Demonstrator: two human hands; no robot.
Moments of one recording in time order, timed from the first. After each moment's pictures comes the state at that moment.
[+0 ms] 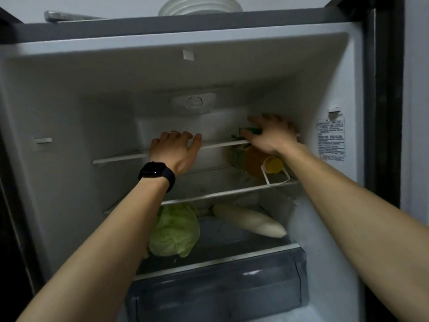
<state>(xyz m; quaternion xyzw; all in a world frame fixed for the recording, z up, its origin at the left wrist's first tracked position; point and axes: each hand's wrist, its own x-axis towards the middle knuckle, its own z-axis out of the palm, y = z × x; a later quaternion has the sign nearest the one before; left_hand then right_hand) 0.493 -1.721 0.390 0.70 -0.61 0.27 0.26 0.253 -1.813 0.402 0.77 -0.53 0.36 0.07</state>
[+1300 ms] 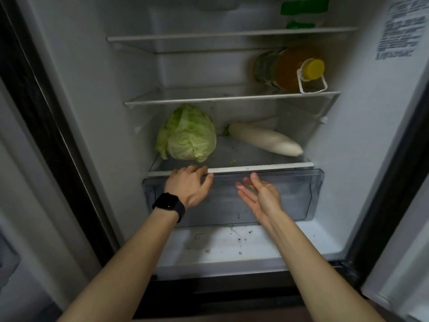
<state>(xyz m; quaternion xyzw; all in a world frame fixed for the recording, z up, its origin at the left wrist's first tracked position) 0.527 -1.653 0.108 0.74 -0.64 0.10 0.16 0.335 -1.703 0.078 0.29 -0.32 0.54 -0.72</state>
